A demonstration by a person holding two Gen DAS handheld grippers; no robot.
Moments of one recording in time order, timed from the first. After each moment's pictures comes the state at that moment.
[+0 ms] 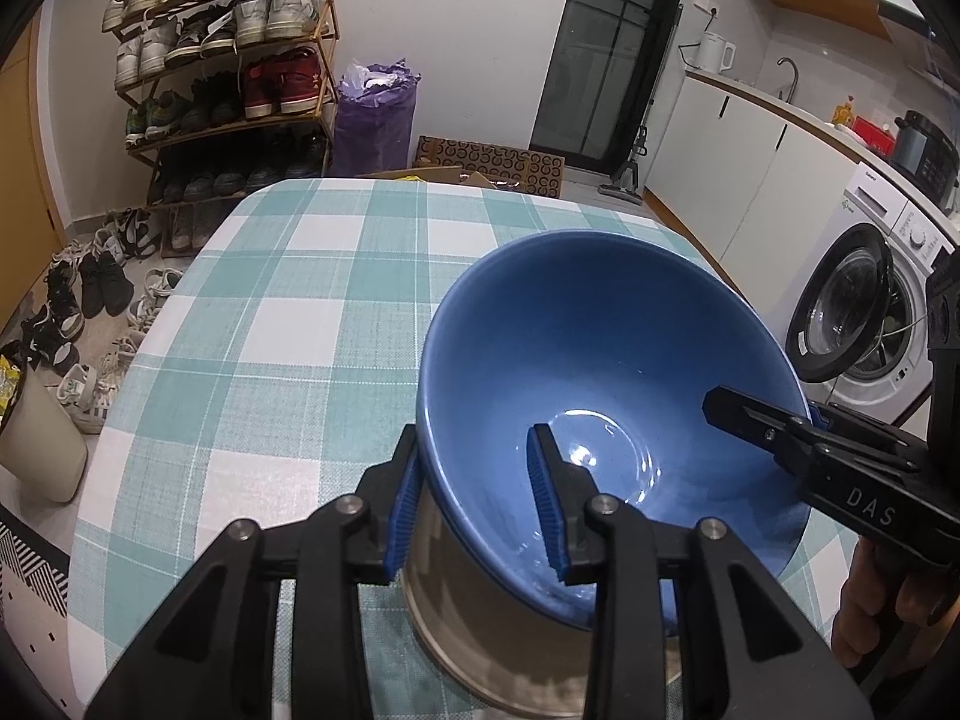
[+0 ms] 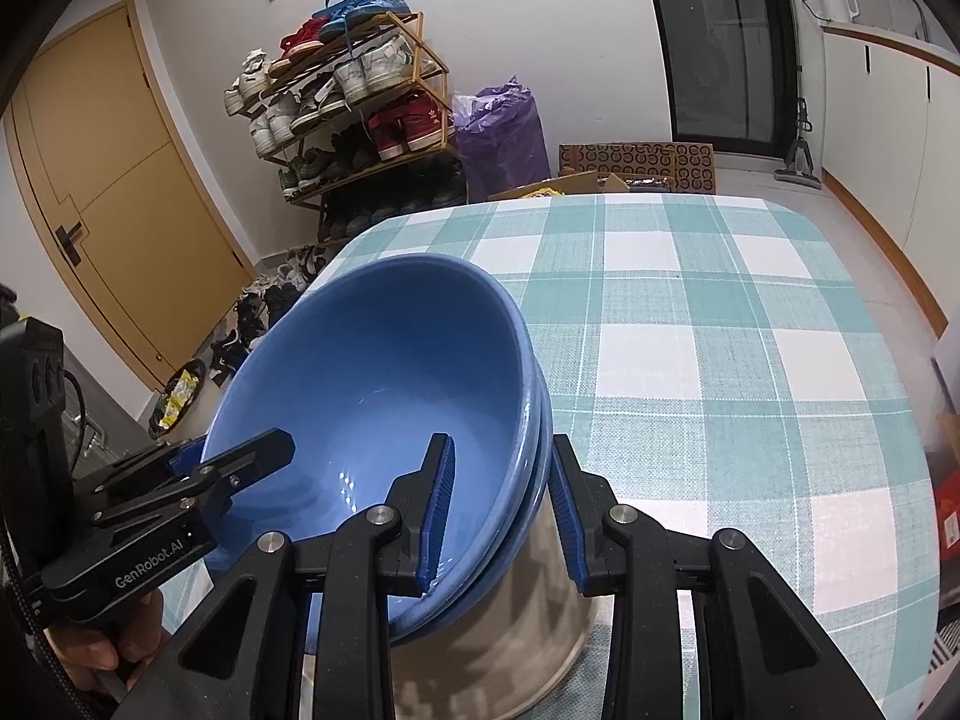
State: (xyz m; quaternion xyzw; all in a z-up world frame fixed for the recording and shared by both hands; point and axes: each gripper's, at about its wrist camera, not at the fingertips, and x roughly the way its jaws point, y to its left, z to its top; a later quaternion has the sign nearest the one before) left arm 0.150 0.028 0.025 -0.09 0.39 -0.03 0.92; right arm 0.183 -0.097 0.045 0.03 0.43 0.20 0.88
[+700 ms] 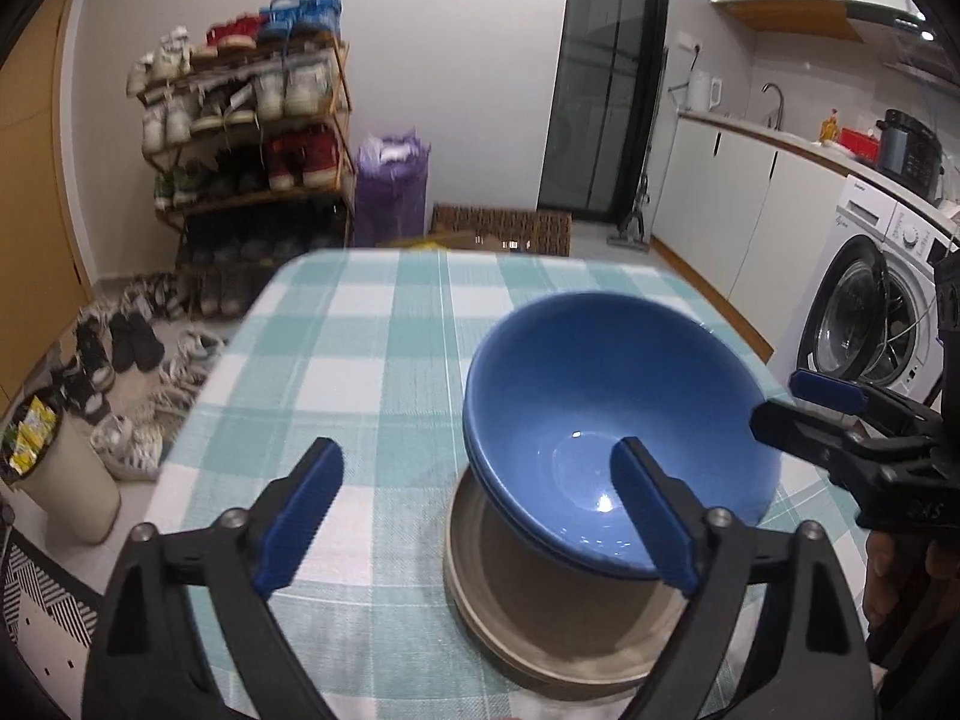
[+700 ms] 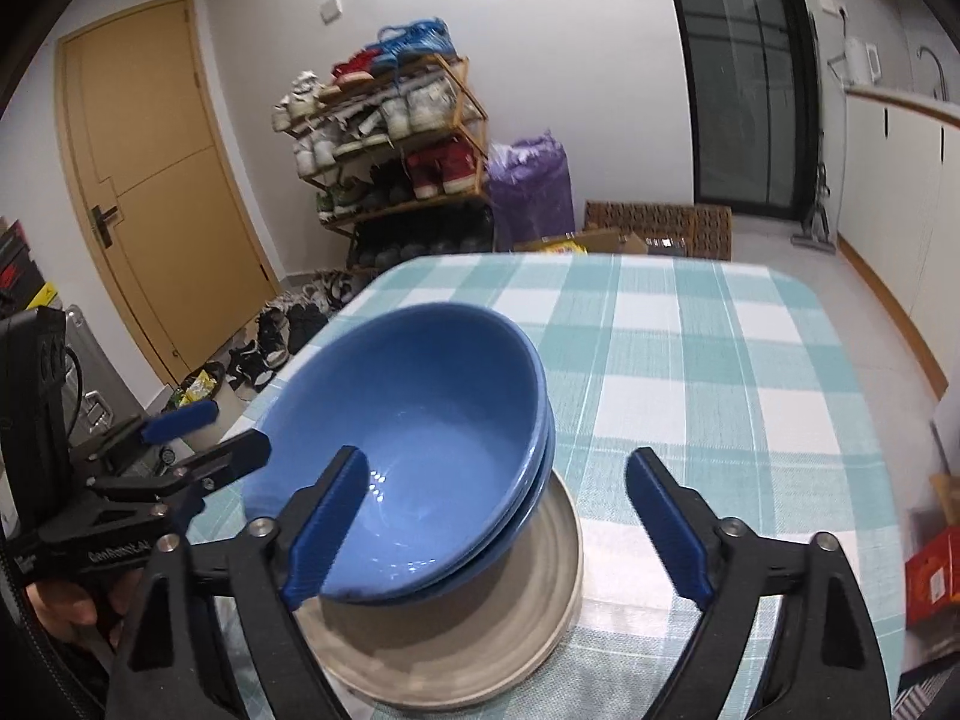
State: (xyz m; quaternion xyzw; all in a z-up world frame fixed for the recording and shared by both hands) left arm 0.099 0.035 0.054 -0.05 0.31 -0.01 0.95; right arm 0.143 -0.111 0.073 -0.01 0.35 0.24 0.90
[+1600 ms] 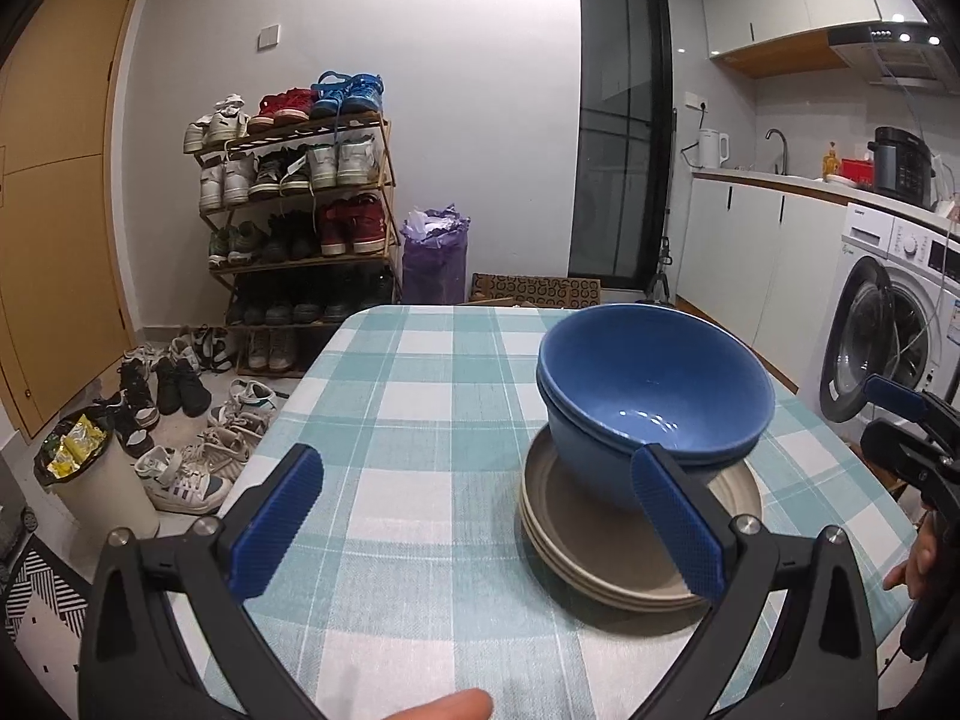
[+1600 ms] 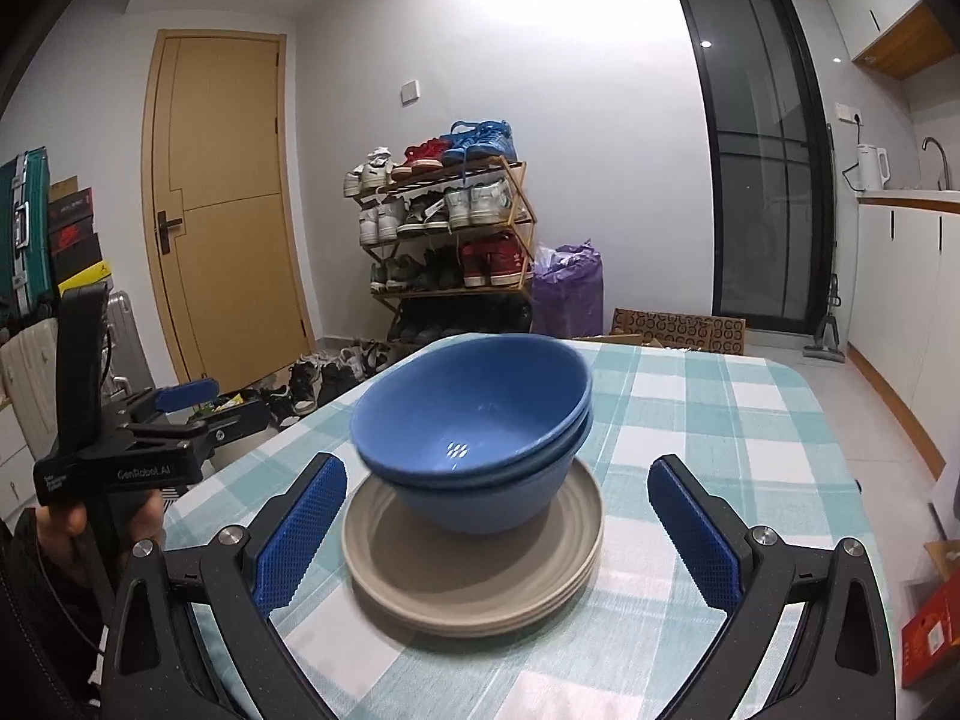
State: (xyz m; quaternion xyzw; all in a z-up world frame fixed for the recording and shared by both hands) left arm 0.010 0.060 0.039 -0.04 0.21 0.04 0.98; right arm 0.020 -0.134 0.069 -0.03 0.21 0.28 0.94
